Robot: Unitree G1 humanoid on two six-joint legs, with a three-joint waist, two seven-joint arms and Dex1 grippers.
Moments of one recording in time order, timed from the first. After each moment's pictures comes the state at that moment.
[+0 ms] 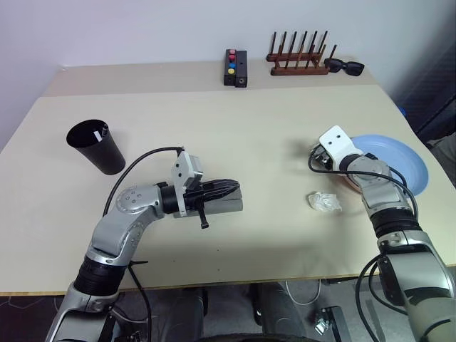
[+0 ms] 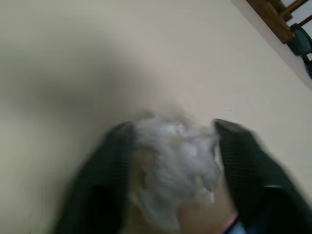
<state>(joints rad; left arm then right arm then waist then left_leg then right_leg) -0.32 0.45 -0.10 -0.26 -0.47 0.44 -0.92 -0.72 -0.58 0.06 0.73 -0.19 0.03 0.42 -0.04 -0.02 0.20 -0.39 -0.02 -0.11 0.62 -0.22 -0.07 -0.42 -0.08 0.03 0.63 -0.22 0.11</state>
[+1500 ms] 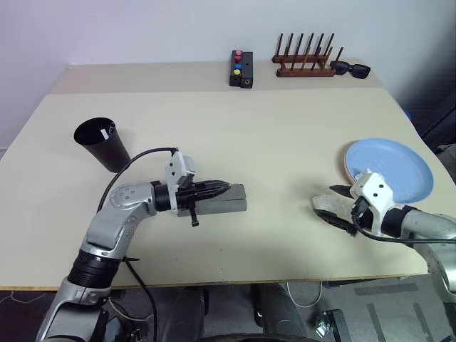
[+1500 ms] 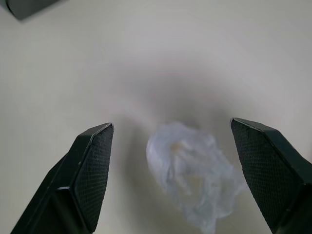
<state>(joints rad) -0.35 0.50 -0.11 -0.14 -0.47 0.39 -1.00 0.03 -0.81 -0.19 -0.27 0.26 0.45 0.83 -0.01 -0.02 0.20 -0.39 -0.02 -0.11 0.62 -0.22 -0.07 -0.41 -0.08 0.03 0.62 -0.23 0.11</state>
